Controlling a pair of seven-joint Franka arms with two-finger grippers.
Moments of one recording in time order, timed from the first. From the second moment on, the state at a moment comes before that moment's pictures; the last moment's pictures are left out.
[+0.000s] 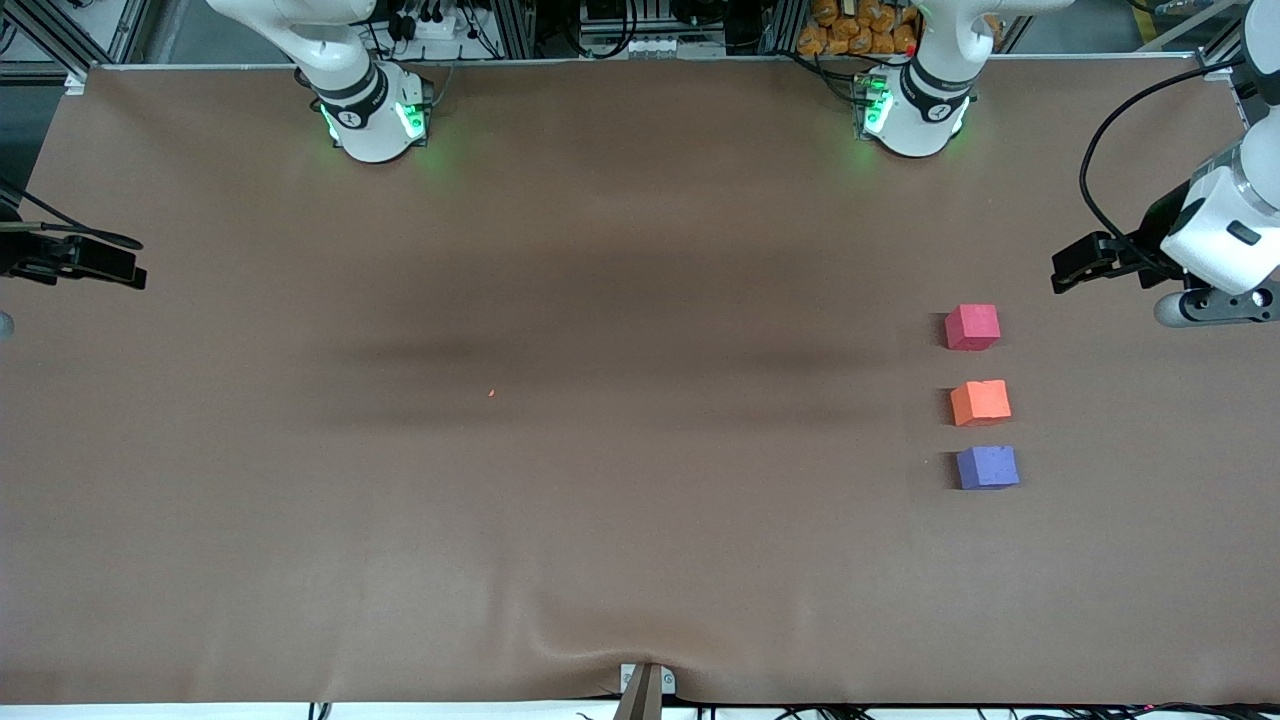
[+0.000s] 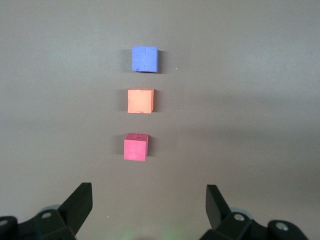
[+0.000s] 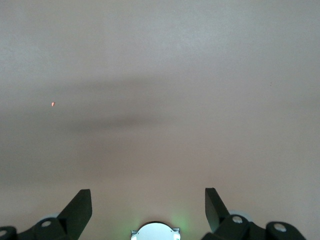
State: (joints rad) left arm -0.05 0.05 -0.03 -1.57 0.01 1.55 -0.14; right arm -0.06 0.18 0.00 -1.33 -0.02 1.32 -0.01
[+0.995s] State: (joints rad) left arm -0.05 0.05 -0.02 -1.57 0.01 1.54 -0.14; right arm -0.06 0.18 0.00 -1.33 -0.02 1.32 -0.01
